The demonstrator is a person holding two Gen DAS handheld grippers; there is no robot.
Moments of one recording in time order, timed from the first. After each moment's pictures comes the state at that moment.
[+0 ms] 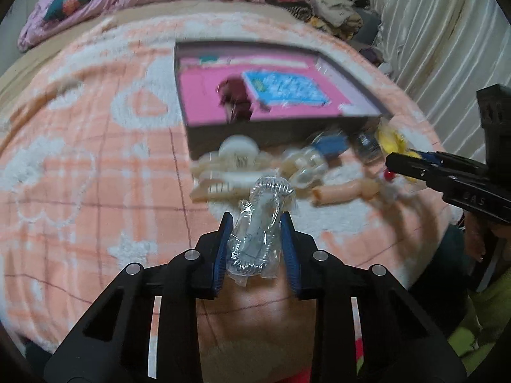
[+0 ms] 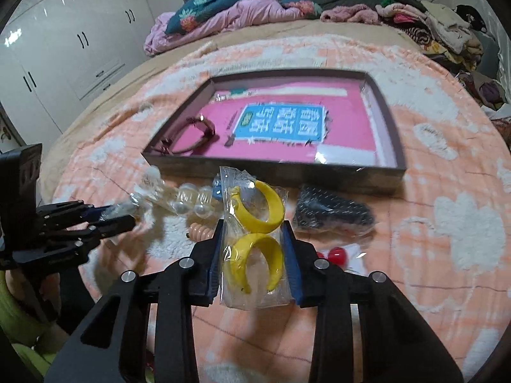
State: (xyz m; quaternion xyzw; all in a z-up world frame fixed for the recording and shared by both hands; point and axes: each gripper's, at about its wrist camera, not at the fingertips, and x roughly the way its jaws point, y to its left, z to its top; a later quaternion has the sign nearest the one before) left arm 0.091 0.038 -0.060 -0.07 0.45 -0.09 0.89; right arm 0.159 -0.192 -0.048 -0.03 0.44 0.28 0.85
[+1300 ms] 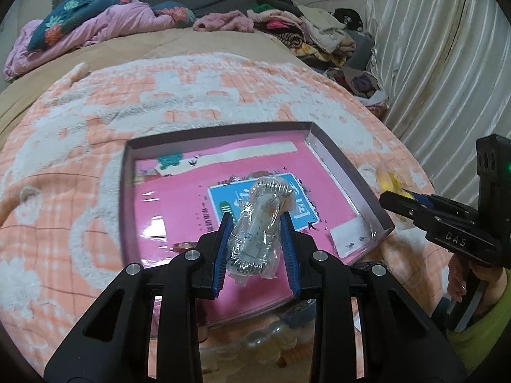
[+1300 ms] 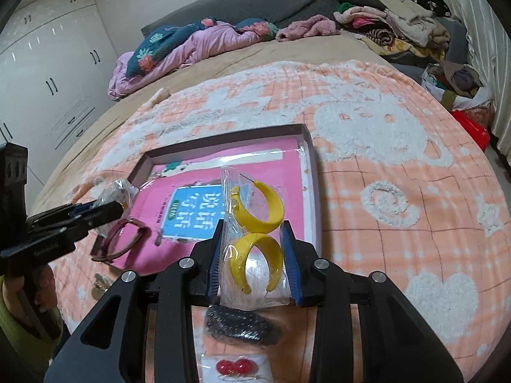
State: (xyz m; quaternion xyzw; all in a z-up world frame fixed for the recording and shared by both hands) left arm 0.232 0.006 -0.014 -0.07 0.41 -0.10 0.90; right arm 0.276 -0.234 -0.028 0.03 0.42 0.22 0.88
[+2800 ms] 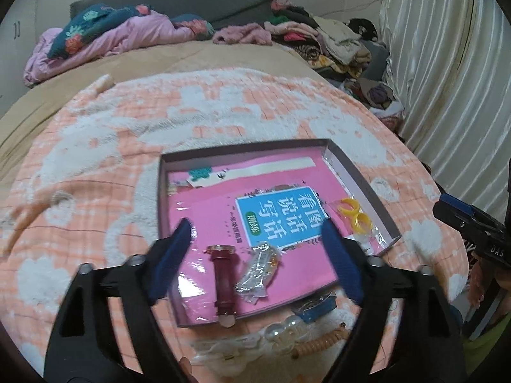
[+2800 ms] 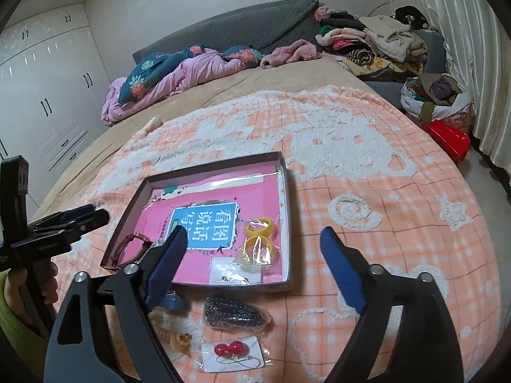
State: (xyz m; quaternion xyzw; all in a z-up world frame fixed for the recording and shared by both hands) left arm 0.211 0.022 0.019 -0.06 0.39 -0.05 0.92; right arm 0.233 -0.265 0.013 0.05 0.36 0.18 0.91
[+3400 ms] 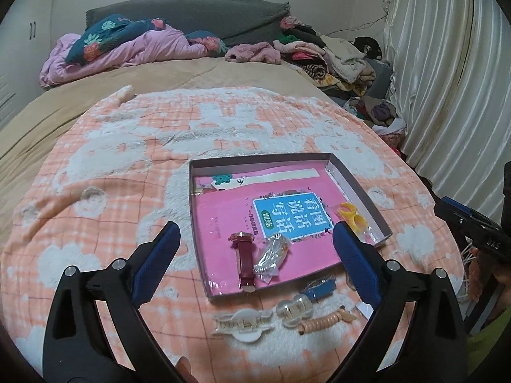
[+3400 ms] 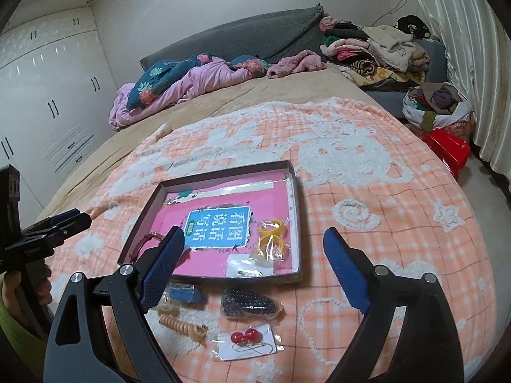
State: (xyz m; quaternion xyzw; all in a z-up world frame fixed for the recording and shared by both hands) left arm 0.161 0.041 0.042 -0.07 0.36 -0.03 0.93; right arm 0.204 -0.261 0.034 0.05 0.34 0.20 0.92
